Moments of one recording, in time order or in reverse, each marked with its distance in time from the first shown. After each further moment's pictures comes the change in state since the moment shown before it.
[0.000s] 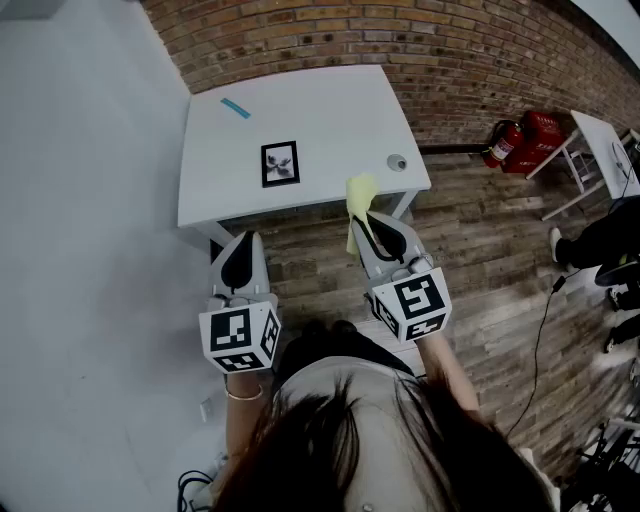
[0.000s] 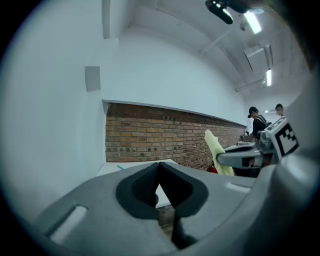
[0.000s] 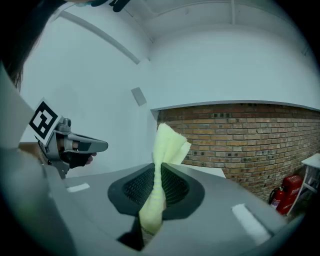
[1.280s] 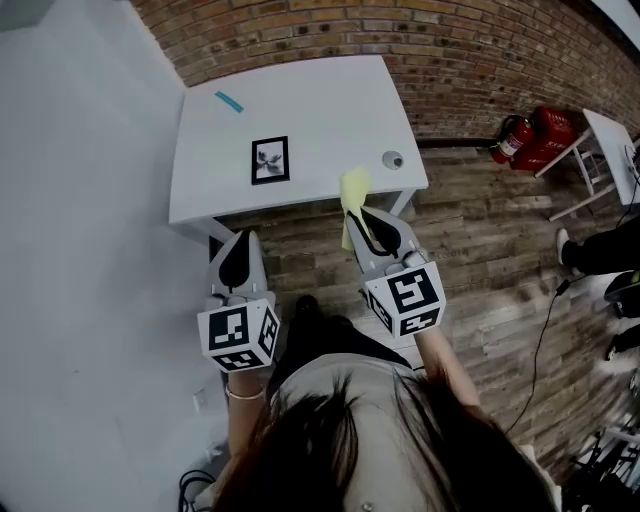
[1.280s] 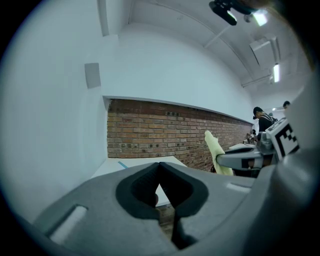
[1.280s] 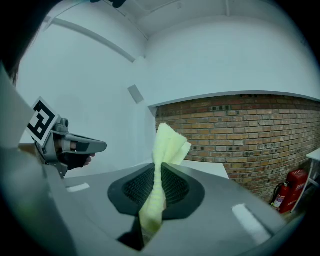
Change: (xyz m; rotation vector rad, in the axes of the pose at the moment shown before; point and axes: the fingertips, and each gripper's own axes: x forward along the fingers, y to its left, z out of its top) left arm 0.032 -0.034 -0.010 -0.020 0.039 0.071; right arm 0.008 -0.047 -0.019 0.032 0.034 0.046
